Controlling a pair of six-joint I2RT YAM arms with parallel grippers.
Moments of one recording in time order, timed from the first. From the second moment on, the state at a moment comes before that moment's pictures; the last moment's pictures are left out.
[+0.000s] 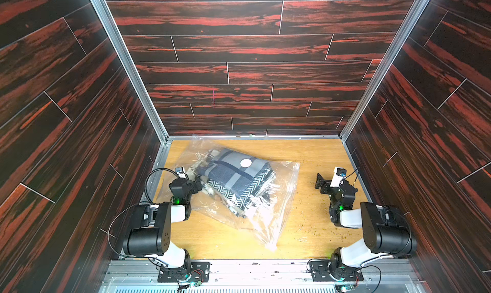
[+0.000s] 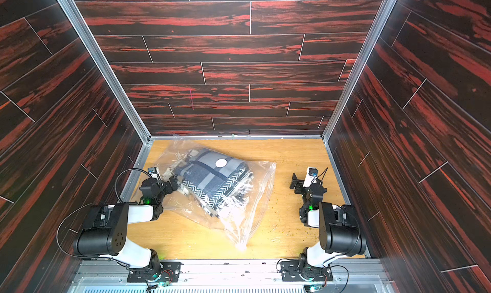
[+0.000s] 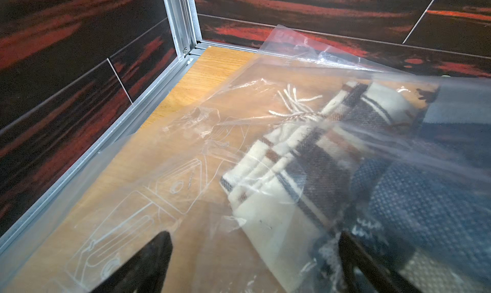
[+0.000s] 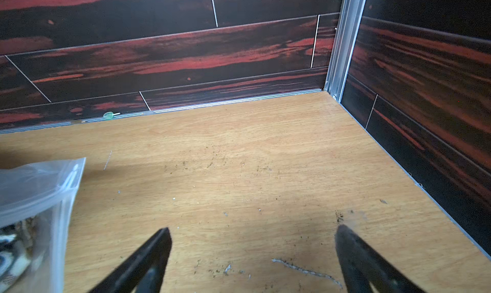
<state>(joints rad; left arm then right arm) 0.08 1.56 0.42 0.72 -0.10 -0.11 -0.08 1.56 0.31 1.05 -0.07 0.07</state>
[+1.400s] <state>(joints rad) -0.32 0.90 0.91 -0.28 -0.04 -0.44 0.17 1.07 0.90 -0.21 0.28 0.34</state>
